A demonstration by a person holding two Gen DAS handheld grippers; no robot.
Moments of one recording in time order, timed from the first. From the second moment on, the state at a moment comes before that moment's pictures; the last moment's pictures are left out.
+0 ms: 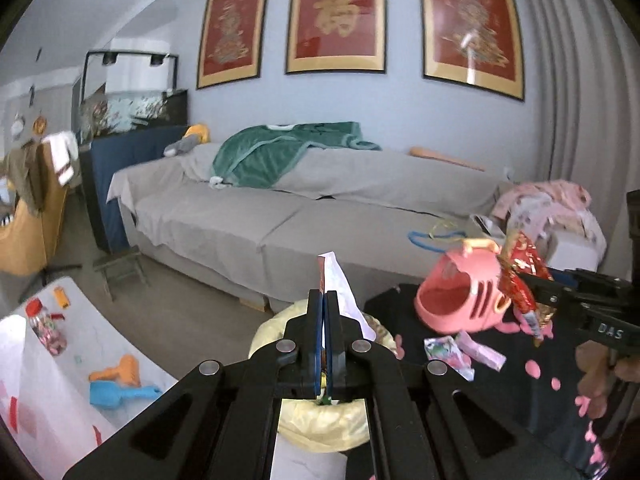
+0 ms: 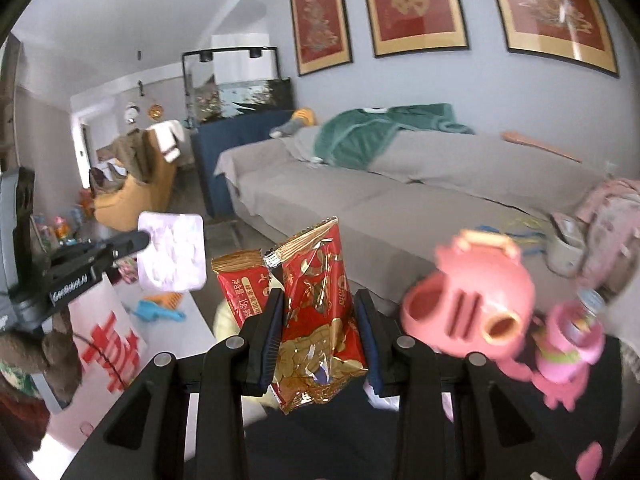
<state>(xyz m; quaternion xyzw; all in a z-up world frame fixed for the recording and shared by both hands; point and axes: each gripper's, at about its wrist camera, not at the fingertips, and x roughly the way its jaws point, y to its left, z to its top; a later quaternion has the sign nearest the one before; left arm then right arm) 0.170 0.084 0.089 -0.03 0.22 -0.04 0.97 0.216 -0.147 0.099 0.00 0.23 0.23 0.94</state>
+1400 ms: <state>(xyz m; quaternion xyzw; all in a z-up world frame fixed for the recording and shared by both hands) 0.274 0.228 -0.095 -0.30 0.35 -0.02 0.89 0.429 0.060 -0.144 -0.17 0.59 0.29 0.74</state>
